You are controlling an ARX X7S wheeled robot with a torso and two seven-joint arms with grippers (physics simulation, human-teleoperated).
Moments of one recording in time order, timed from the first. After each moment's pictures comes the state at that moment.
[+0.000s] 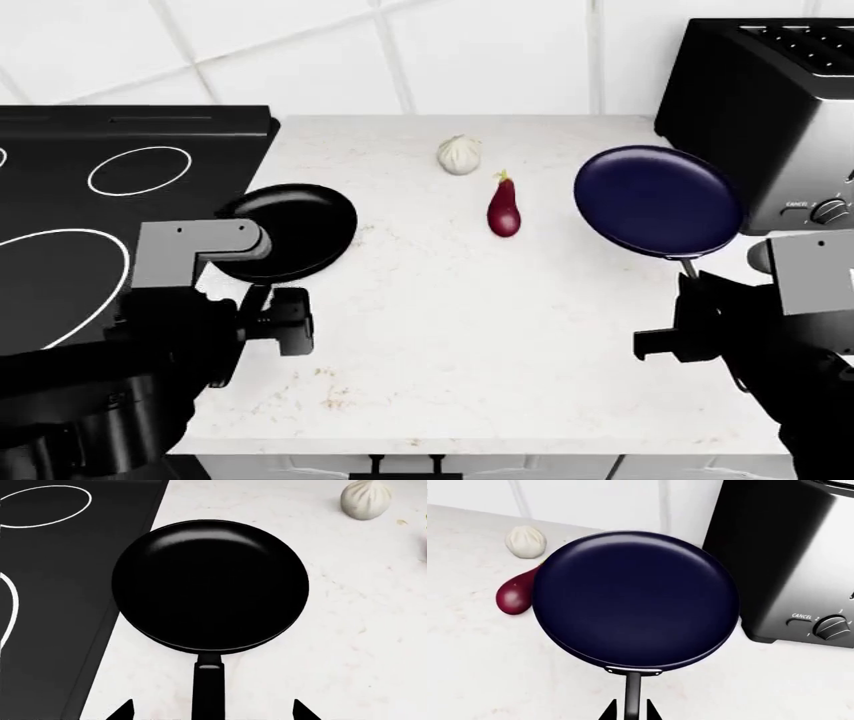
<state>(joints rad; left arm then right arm) -0.66 -0.41 -0.08 0.37 -1.43 -1.45 -1.01 0.44 0.68 0.19 -0.61 0.96 1.27 0.38</state>
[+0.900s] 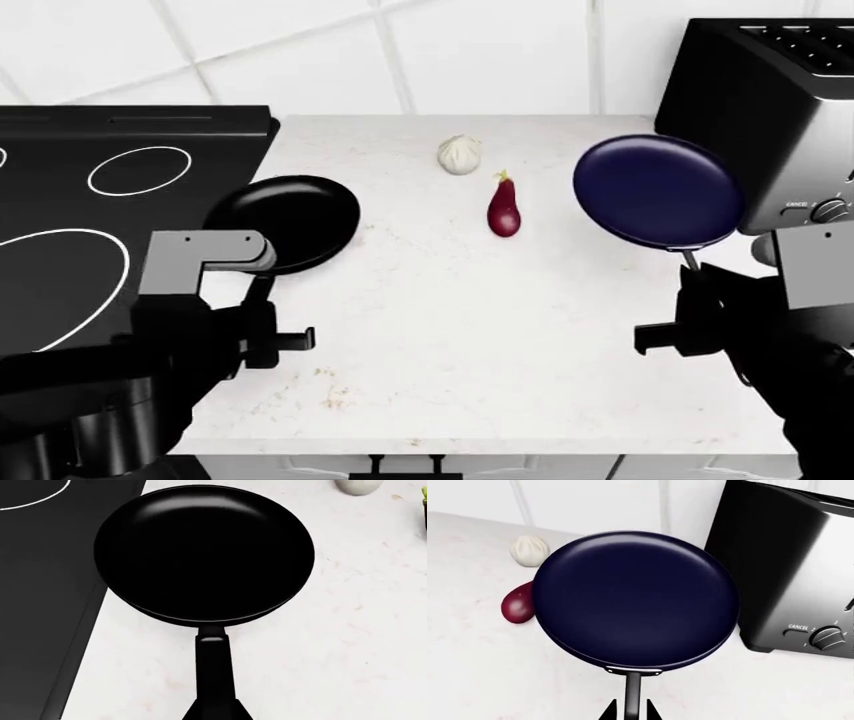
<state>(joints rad) -0.65 -0.47 -0.02 0.33 -1.49 -1.40 -1.00 0.47 0.69 0.19 -0.63 1.01 1.29 0.42</state>
